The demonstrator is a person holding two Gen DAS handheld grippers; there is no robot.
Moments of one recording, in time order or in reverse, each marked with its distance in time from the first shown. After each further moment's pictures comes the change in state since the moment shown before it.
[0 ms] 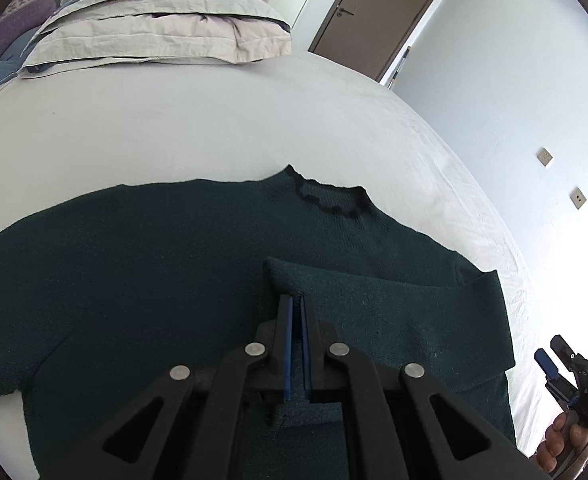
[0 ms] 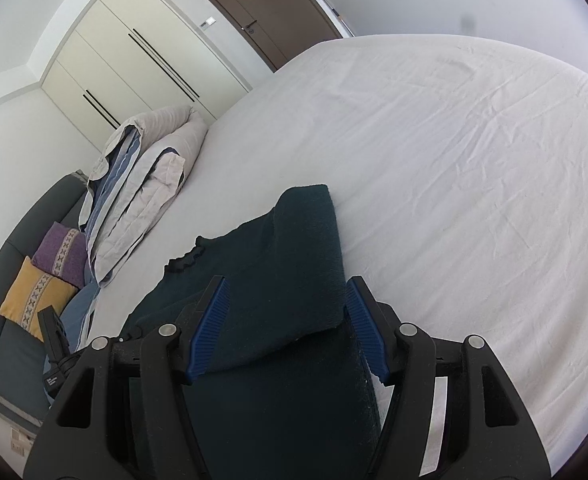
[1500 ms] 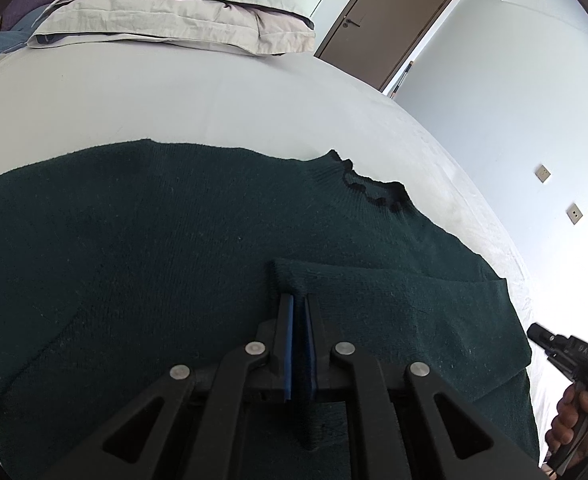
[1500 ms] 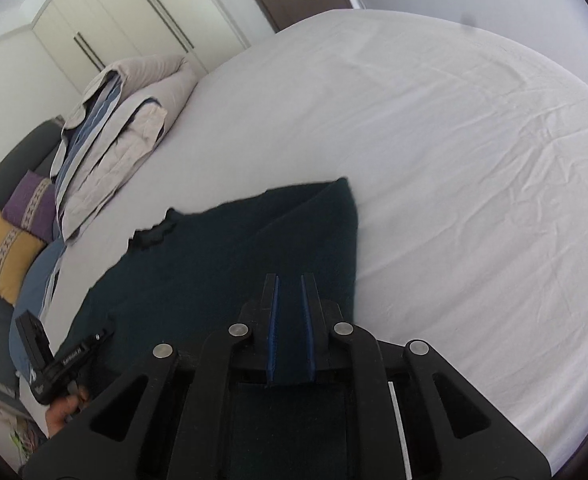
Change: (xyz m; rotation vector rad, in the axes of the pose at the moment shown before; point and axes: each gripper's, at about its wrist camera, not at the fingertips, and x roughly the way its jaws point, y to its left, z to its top) left arm 0.035 0.043 -0.019 -0.044 -0.031 -0.054; right arm 0.102 0.036 0.010 -0.152 0.198 -0.111
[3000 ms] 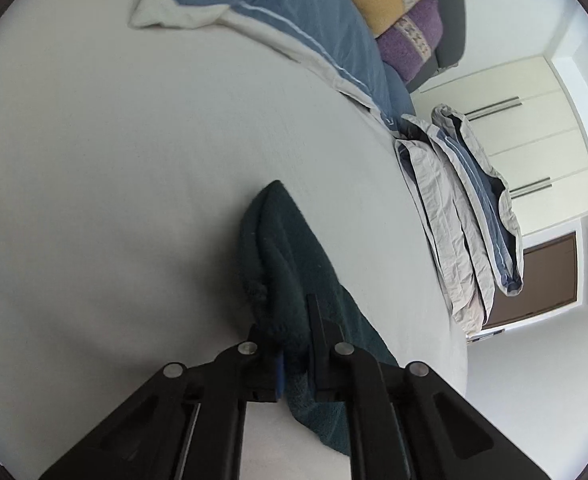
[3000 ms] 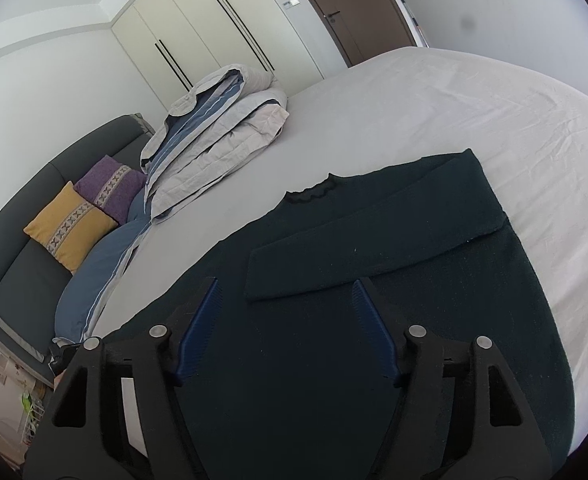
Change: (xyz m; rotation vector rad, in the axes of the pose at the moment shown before) left arm -0.280 0.341 -0.062 -0.898 -0.410 0.210; right arm -0.128 0.152 -0.140 -0.084 -0.192 0.222
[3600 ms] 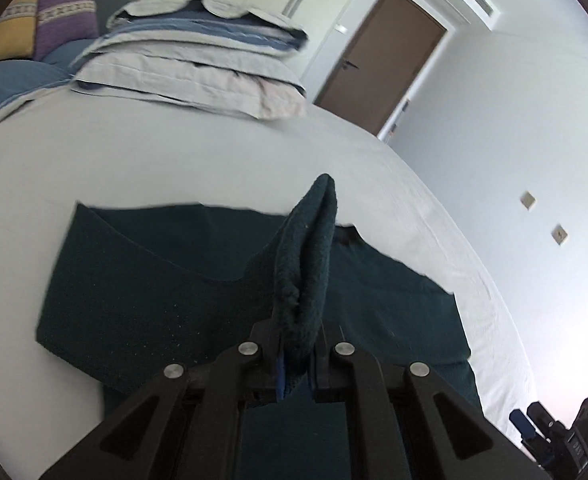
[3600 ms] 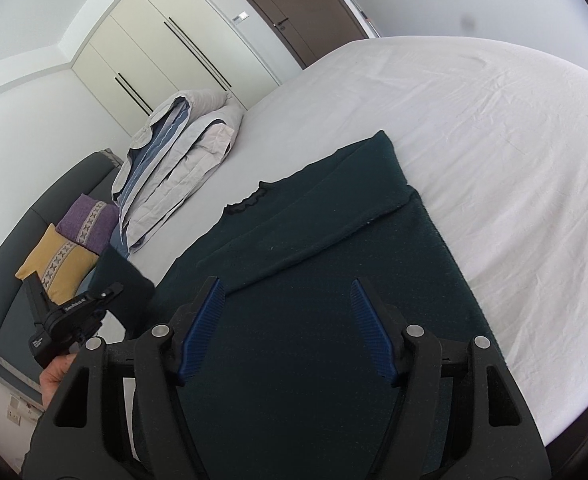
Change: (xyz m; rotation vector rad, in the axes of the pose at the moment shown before) left arm 0.024 -0.265 -0.326 0.899 0.292 -0.255; right arm -0.030 -0.105 -0.010 0.164 -0.034 -0.059
